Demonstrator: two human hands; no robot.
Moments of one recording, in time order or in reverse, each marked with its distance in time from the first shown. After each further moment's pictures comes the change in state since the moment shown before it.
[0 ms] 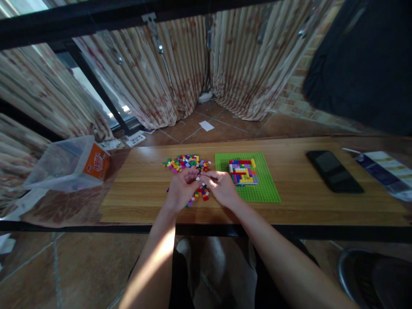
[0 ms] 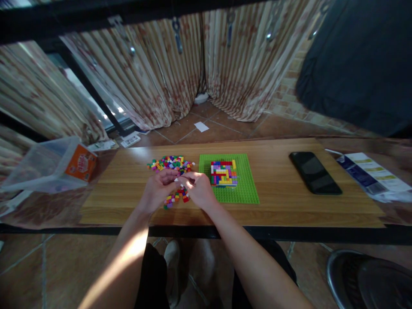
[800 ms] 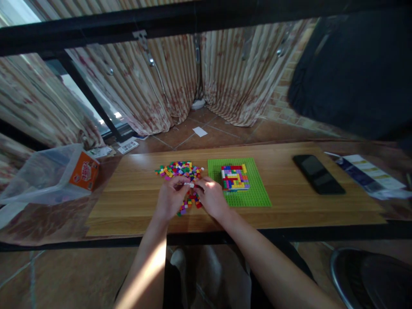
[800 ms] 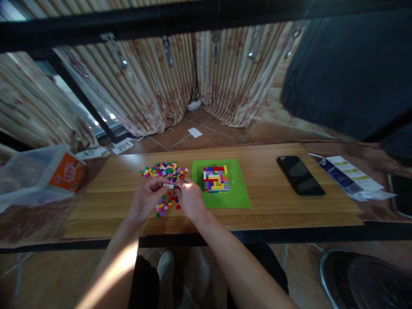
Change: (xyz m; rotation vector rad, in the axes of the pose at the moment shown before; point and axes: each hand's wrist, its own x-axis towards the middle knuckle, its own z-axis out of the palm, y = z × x) left_hand 0.002 -0.004 -0.008 0.214 0.098 0.089; right_hand -0.004 0.003 0.009 -0.605 0.043 -0.137
